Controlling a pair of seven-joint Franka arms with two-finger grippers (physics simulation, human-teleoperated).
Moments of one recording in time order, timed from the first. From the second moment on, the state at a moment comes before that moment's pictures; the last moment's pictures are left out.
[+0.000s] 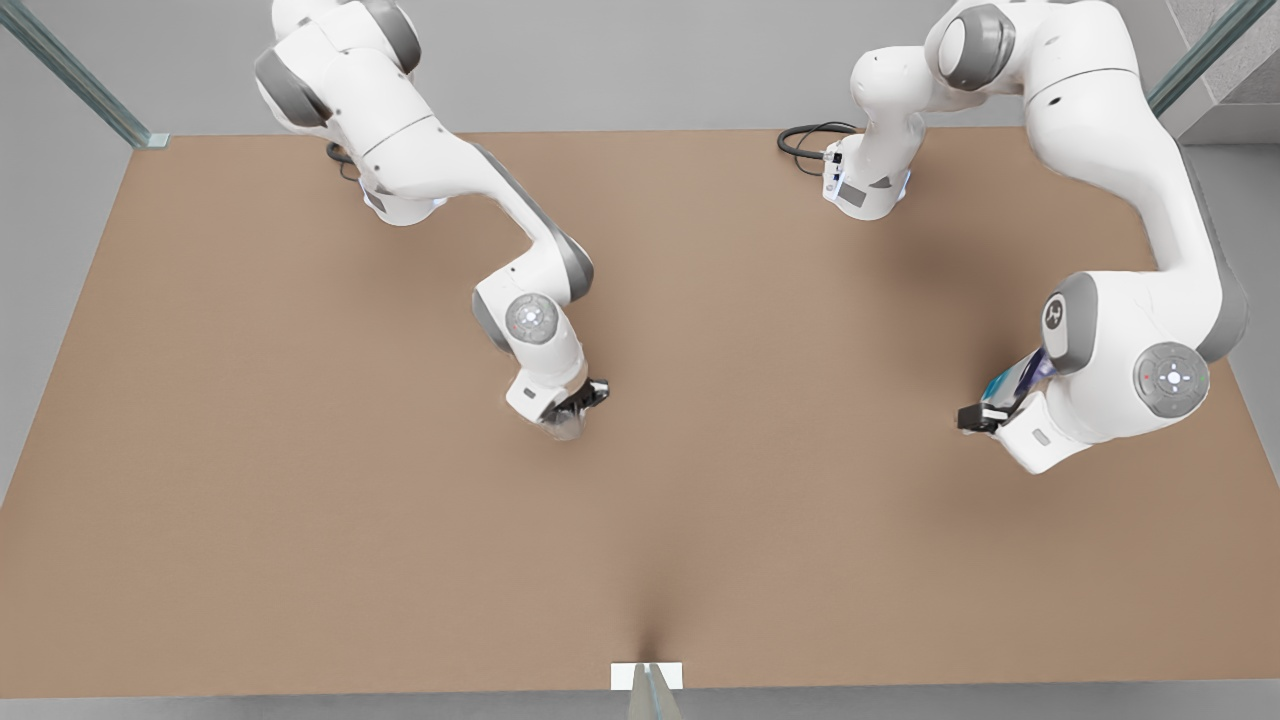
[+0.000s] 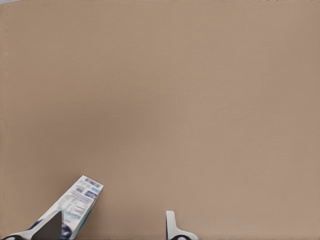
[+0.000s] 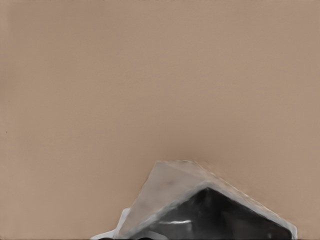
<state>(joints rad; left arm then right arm) 0.00 0.45 -0.04 -1.33 0.06 1.65 0.11 0.57 0.59 0.12 -1.63 -0.01 2.33 0.59</state>
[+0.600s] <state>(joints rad) -0.01 0.41 0.17 -1.50 0.07 1.75 0.64 0.77 1.06 -0.06 -0.96 -0.02 2.26 0.80</state>
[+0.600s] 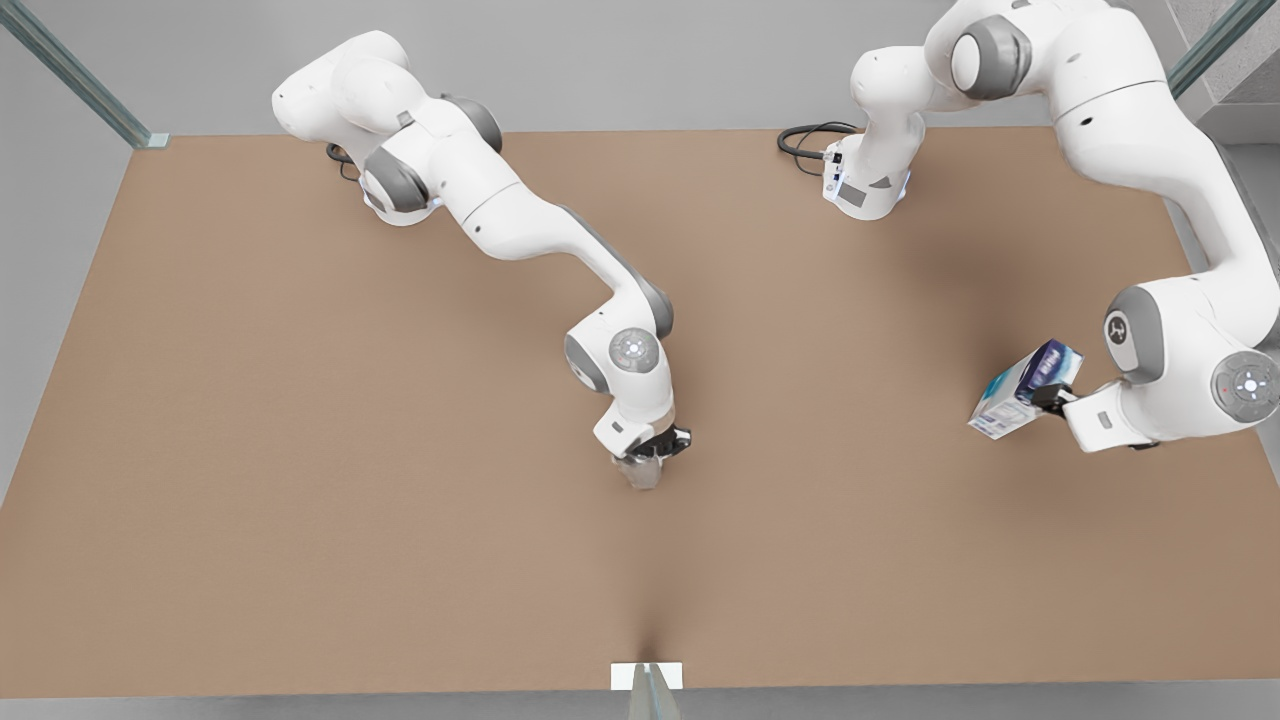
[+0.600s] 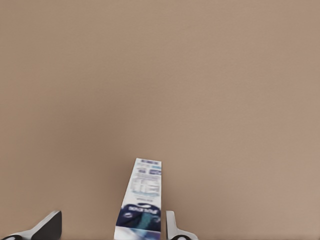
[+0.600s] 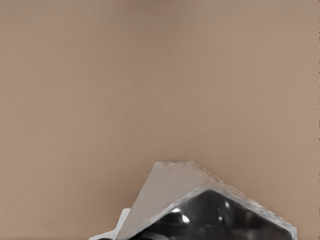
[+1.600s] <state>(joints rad) 0.07 0.33 0.22 -1.87 0.07 1.92 0.88 0.16 0.11 -0.18 -1.44 0.01 1.50 -0.15</state>
